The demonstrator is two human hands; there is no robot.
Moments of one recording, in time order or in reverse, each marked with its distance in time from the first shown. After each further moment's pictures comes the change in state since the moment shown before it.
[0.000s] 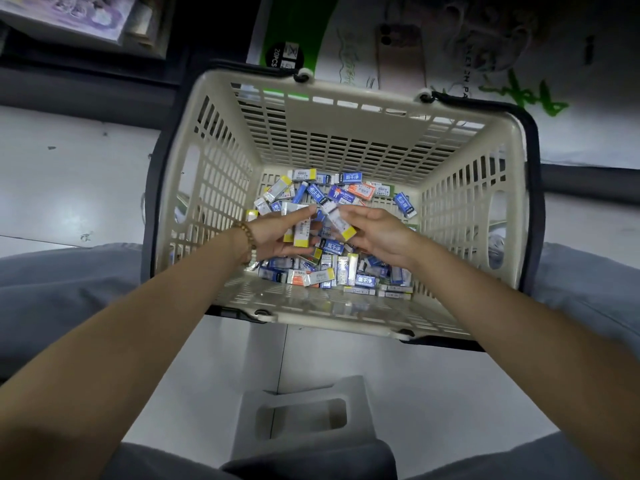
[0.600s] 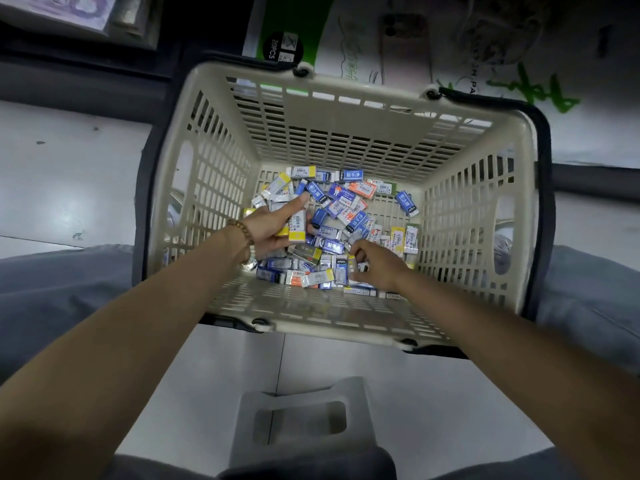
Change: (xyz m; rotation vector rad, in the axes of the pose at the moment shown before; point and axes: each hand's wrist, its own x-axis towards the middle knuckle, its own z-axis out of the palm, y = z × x) left_hand 0.013 0.002 -0.007 -0.033 0.124 -0.017; right_hand 0.012 0.065 -0.033 -1.076 0.036 0.001
